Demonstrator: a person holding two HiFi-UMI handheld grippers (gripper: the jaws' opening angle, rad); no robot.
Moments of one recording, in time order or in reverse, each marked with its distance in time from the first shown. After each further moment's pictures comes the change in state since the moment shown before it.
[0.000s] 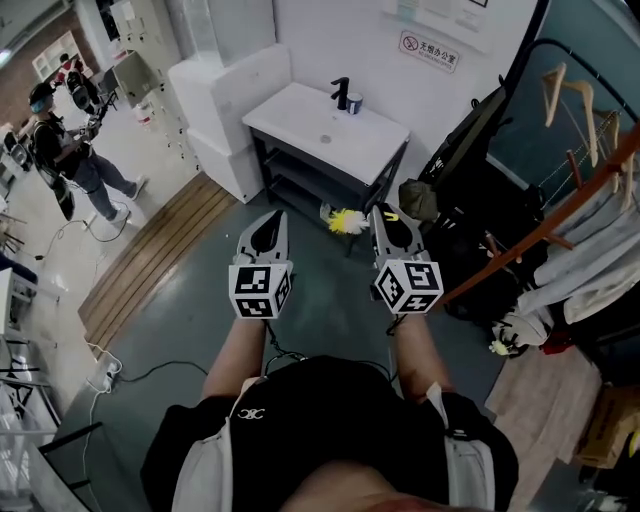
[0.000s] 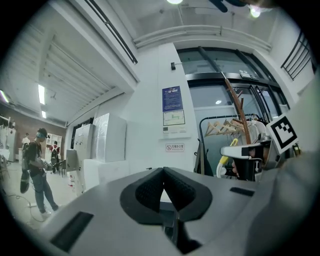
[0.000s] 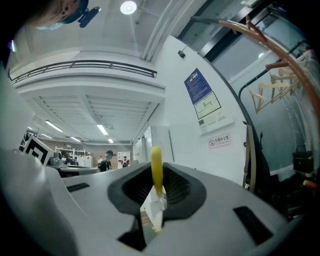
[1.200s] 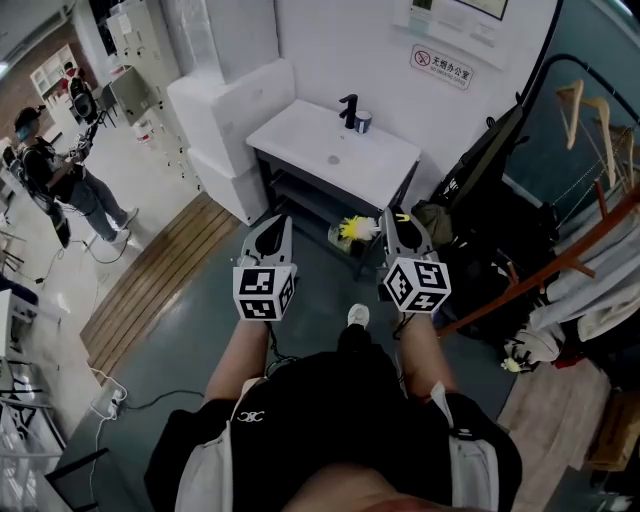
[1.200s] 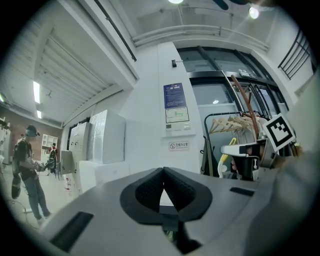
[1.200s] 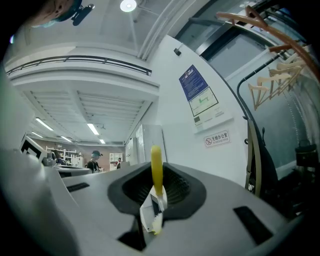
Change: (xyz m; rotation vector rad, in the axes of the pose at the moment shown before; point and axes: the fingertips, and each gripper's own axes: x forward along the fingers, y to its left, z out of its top) left arm 0.077 0.070 -0.014 0.021 -0.008 -0.033; right arm 0.095 -0.024 -0.024 0.005 -0.019 -0.083
